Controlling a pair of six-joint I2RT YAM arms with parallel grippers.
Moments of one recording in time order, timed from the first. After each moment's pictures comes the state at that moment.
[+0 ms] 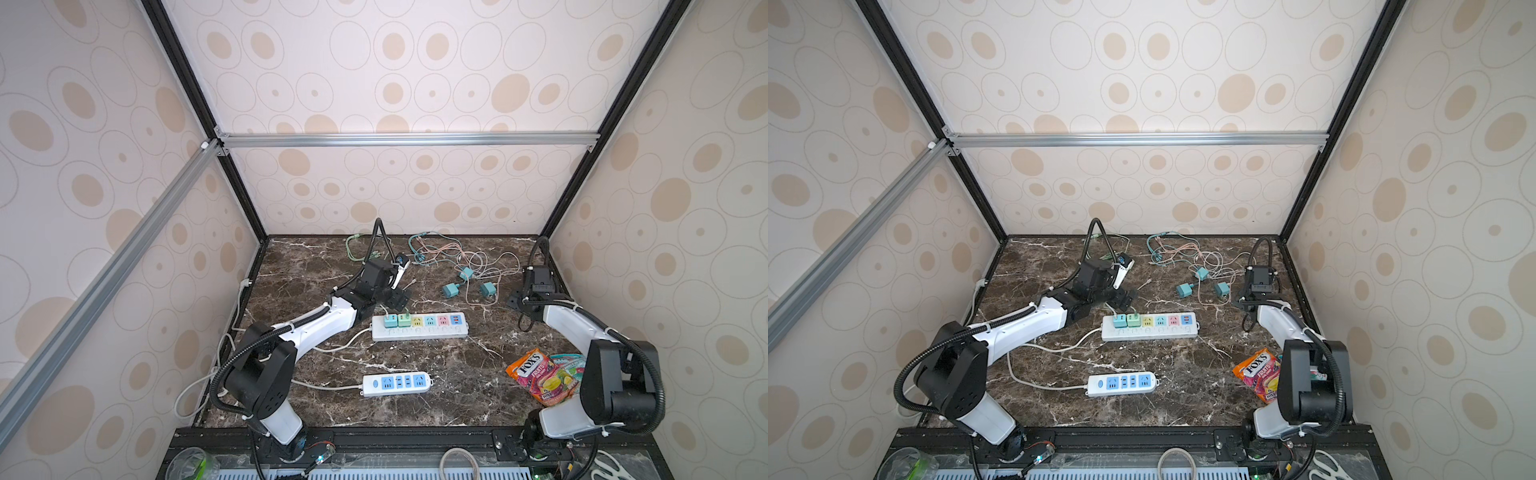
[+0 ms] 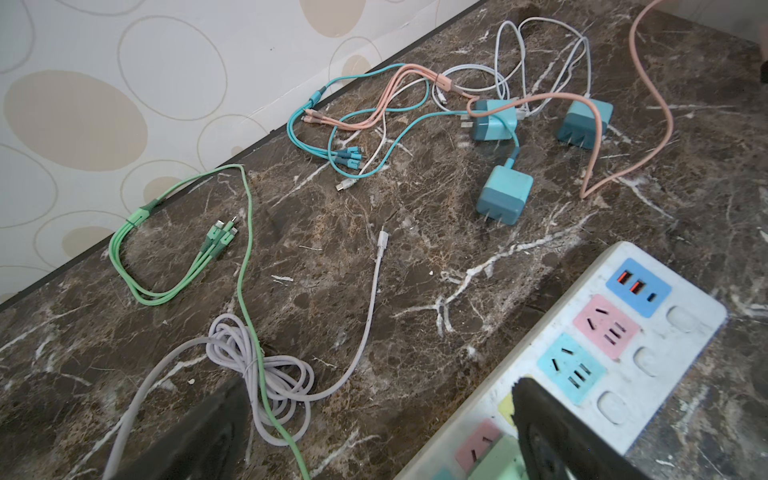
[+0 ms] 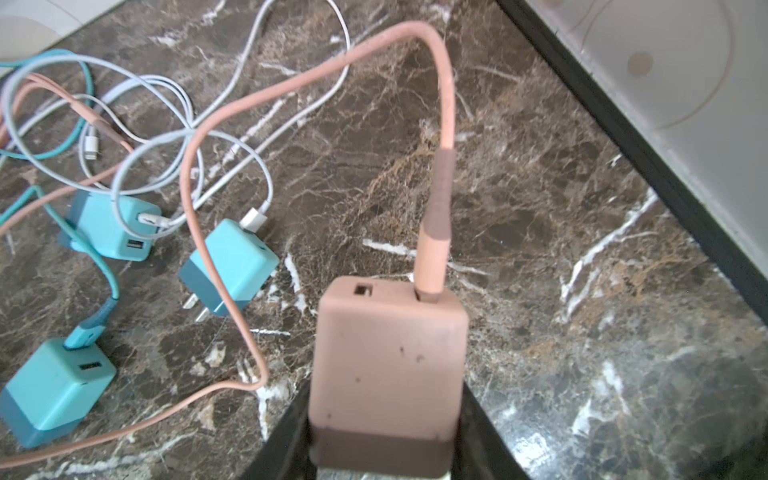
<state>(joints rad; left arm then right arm) -0.61 1.63 1.12 -0.09 -0.05 0.12 -0.03 1.47 0.90 -0.33 0.23 0.44</state>
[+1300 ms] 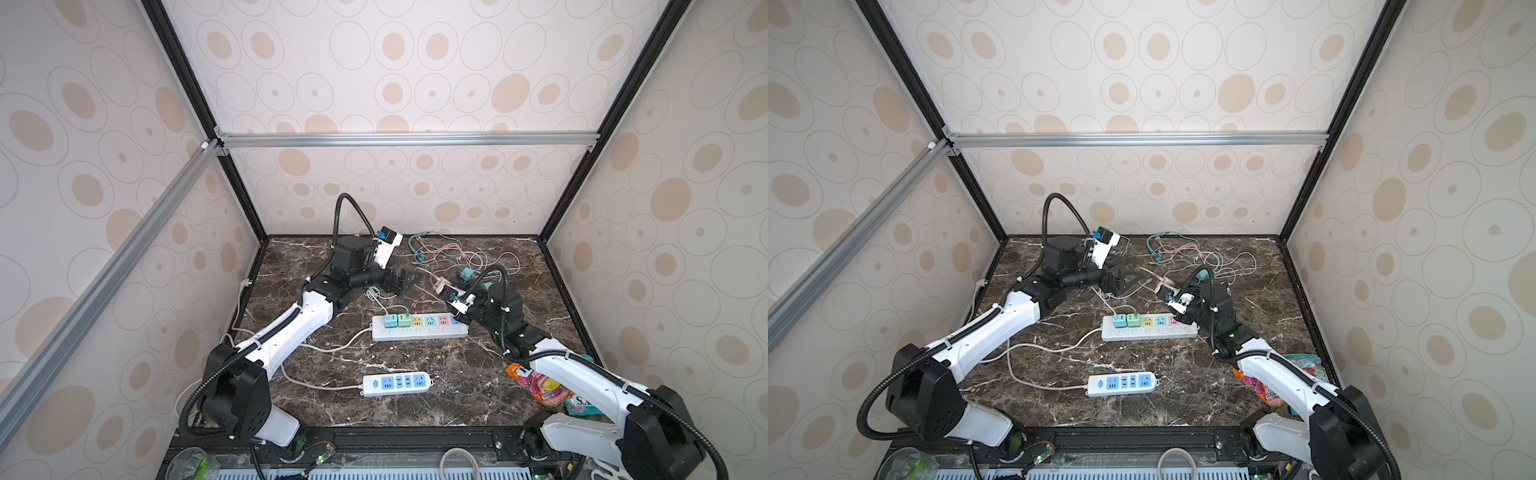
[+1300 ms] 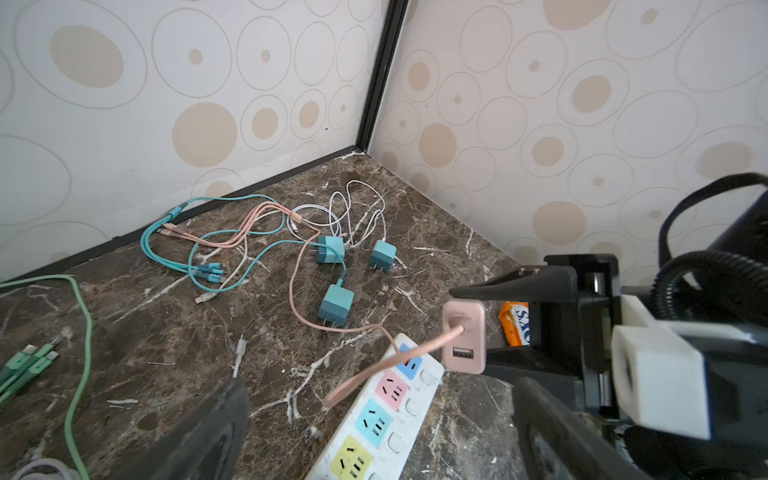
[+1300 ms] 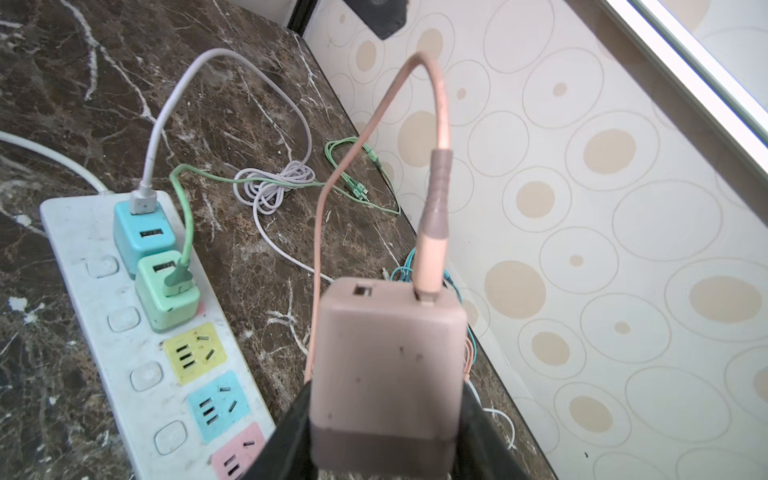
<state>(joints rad) -0.47 1.48 1.20 -0.07 0.58 -0.13 0.51 1.17 0.67 0.21 -0.09 -0.79</state>
